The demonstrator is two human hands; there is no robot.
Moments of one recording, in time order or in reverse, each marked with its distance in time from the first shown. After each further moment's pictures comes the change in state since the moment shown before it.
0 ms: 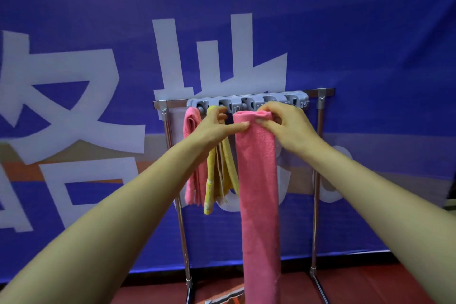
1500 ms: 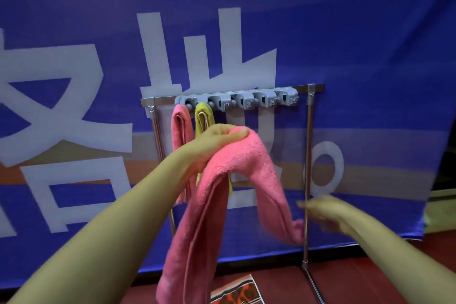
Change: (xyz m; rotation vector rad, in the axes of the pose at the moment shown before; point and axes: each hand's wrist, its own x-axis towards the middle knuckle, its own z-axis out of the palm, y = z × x) left_hand -0.001 -0.024 0.019 -0.313 -0.469 0.024; right_hand -0.129 0.132 0.009 0.289 -0.306 1.116
